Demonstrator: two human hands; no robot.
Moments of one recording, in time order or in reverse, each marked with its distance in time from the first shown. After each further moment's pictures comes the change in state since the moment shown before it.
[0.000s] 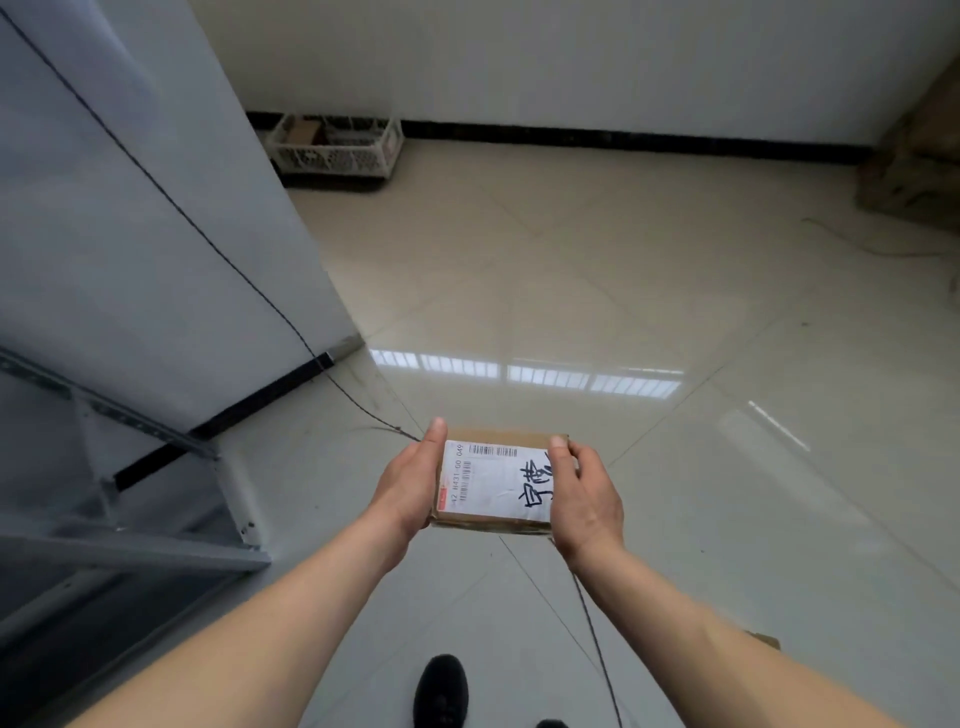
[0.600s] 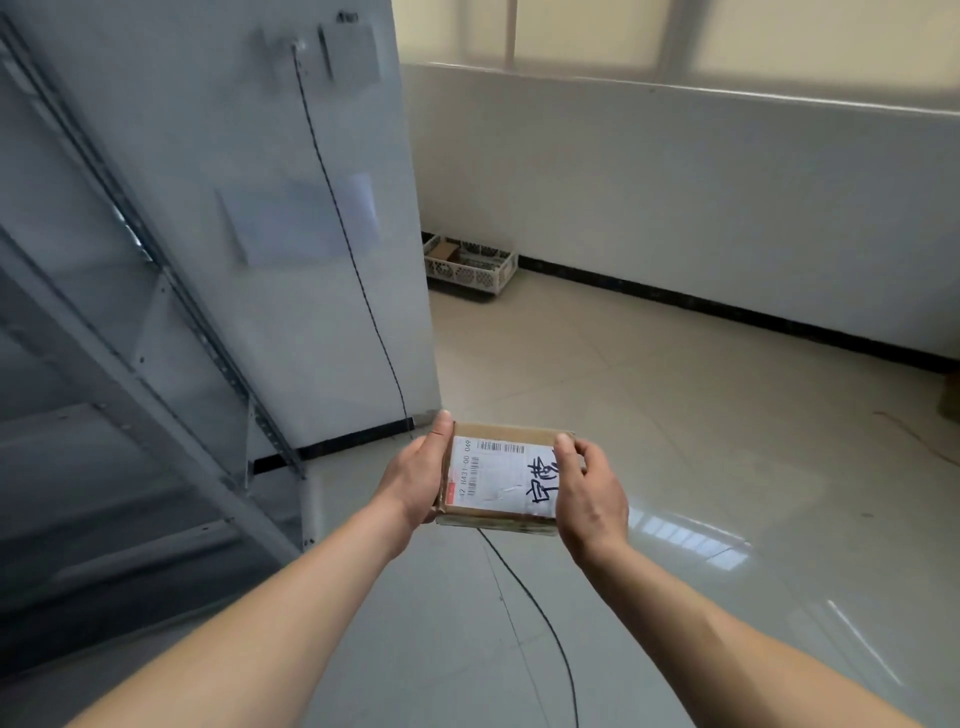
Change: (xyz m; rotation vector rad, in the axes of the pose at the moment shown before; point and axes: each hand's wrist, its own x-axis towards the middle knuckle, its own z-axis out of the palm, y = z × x) left_hand -0.168 0.088 -0.051 -0.232 0.224 0.226; right_hand -0.097 -0.140 -0.069 -0.057 -0.153 -0.378
